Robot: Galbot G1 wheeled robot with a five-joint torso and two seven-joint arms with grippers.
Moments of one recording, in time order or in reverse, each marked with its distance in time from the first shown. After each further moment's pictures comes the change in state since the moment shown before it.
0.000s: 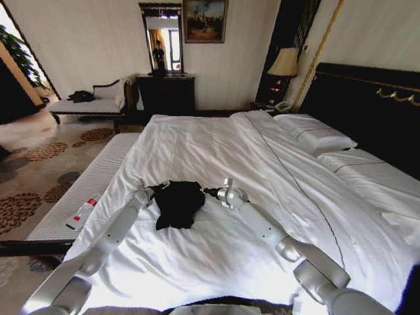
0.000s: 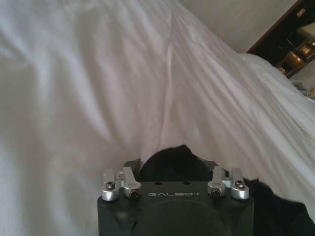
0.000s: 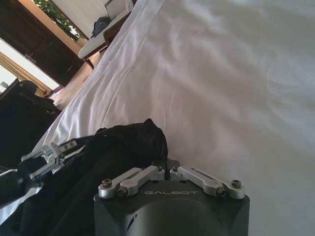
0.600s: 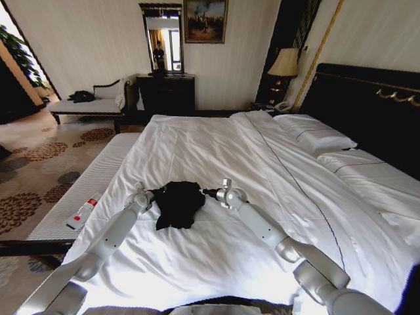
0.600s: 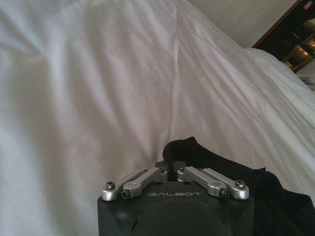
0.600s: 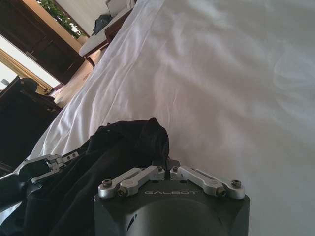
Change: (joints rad) left arm 0.023 0.018 -0.007 -0.025 0.002 0.006 -0.014; right arm -0.005 0.005 -0.007 0.013 -0.001 0.000 0.010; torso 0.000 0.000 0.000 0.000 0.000
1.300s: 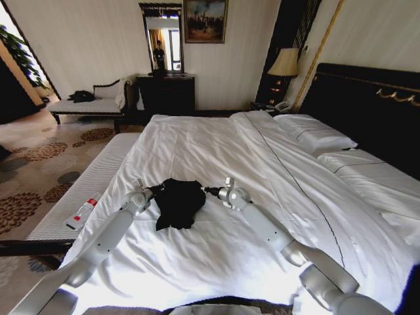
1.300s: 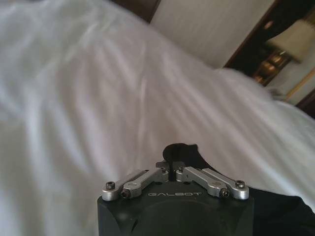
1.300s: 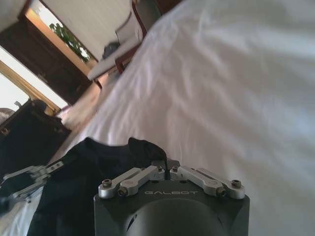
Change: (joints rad) left arm 0.037 0.107 -0.037 -0.255 0.003 -0.014 -0.032; right arm -0.035 -0.091 0.083 0.212 0.055 -0.001 0.082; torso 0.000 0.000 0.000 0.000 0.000
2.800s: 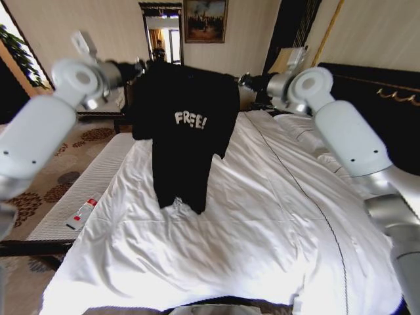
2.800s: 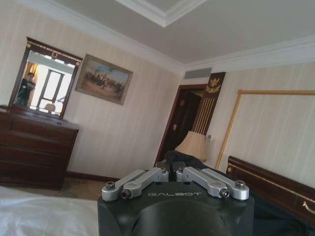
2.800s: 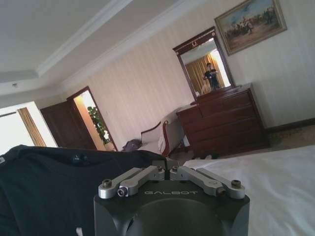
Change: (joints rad) left arm -1.091 0.183 0.444 -0.010 -0.432 0.059 -0.104; right arm 0.818 -0.313 -0.158 0.074 0.454 -0.054 0.180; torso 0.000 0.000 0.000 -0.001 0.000
